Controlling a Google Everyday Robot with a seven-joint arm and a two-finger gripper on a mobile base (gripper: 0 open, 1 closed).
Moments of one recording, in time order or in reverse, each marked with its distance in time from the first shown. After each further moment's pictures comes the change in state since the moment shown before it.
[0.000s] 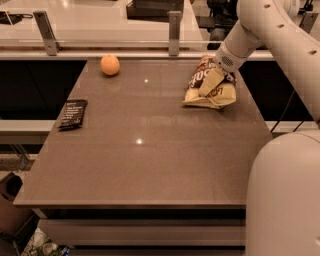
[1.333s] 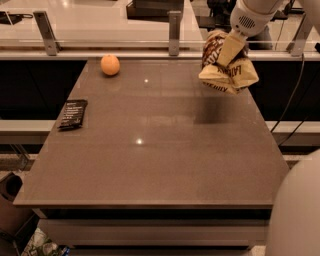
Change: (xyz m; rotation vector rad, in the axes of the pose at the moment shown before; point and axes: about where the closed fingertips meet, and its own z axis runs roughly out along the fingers) arm -0.015 0.012 -0.136 0.166 0.073 -0.070
